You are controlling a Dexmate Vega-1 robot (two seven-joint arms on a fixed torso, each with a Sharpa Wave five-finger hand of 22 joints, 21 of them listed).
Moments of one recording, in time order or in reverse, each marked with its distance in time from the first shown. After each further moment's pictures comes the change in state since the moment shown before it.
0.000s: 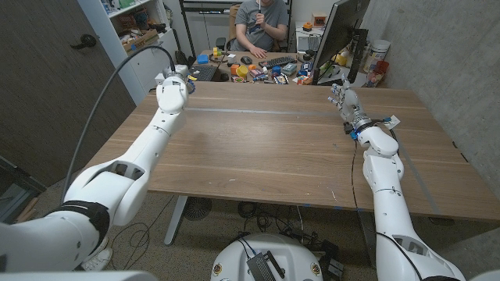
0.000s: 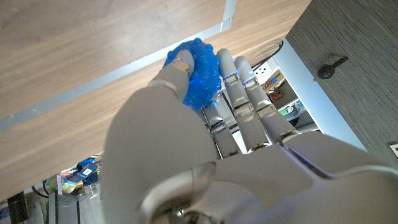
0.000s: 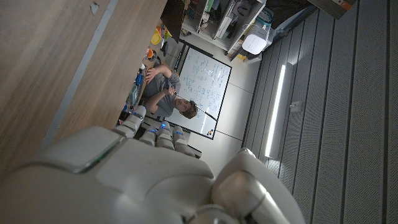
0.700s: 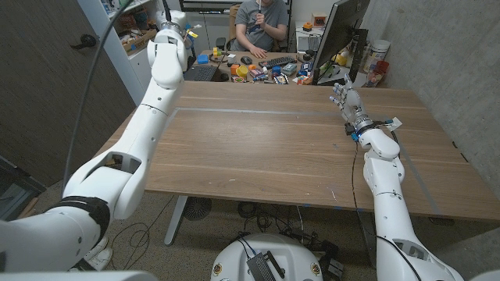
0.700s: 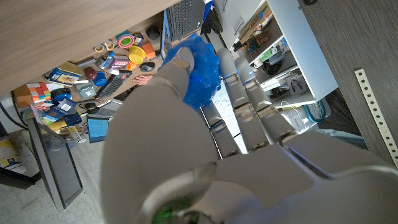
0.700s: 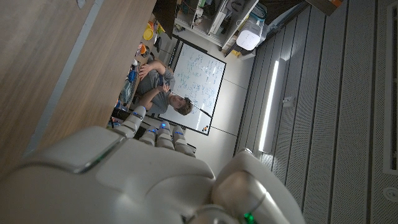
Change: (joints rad) left arm -0.038 -0.015 -0.046 -0.310 0.217 -0.046 -0.167; left_hand 0.021 -0.021 -0.003 -0.003 -0.003 0.034 -0.006 -0.012 -0.009 0.022 -0.007 0.002 0.000 -0.003 -0.003 0.012 0.024 -0.009 -0.002 0.004 -0.009; right arm -0.023 0.006 0.007 -0.018 0.024 0.025 -0.002; right_hand 0.000 0.000 0.000 0.000 0.000 0.004 -0.004 0.000 0.000 0.000 0.000 0.000 0.000 0.000 0.000 0.000 0.000 0.000 0.000 -0.007 0.000
